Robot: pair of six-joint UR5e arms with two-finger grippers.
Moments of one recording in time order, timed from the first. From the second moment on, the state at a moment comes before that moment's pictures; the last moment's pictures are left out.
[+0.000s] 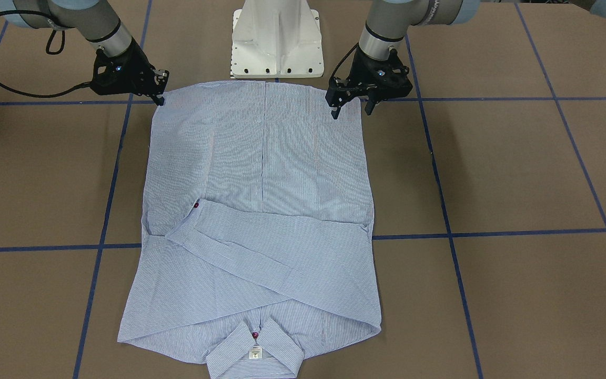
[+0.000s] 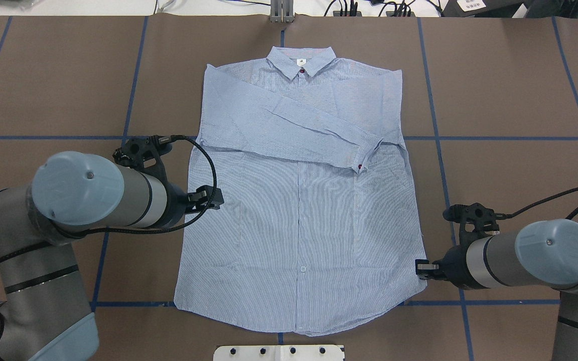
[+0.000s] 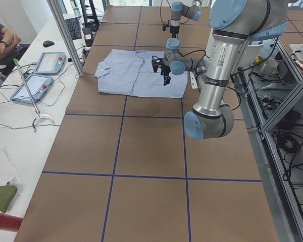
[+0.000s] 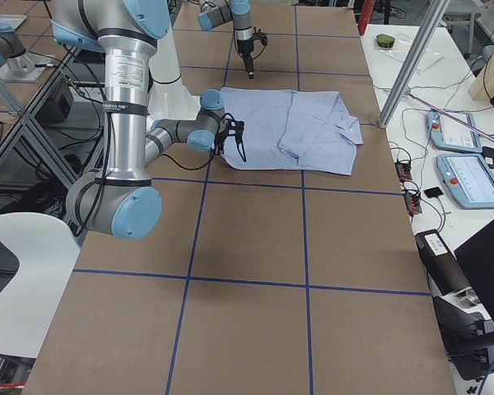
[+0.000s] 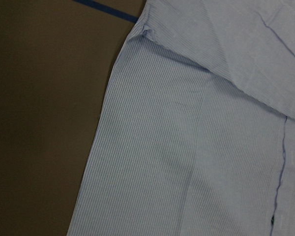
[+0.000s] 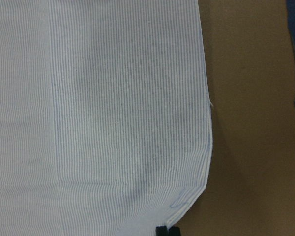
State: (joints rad) left arm -0.39 -1.91 -2.05 -1.69 -1.75 -1.57; right arm 0.37 -1.65 2.12 -1.10 1.85 1.44
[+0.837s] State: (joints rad) left arm -0.26 -1.82 -2.01 -1.69 -1.67 -1.49; right arm 0.37 -1.64 2.13 -1.10 1.85 1.44
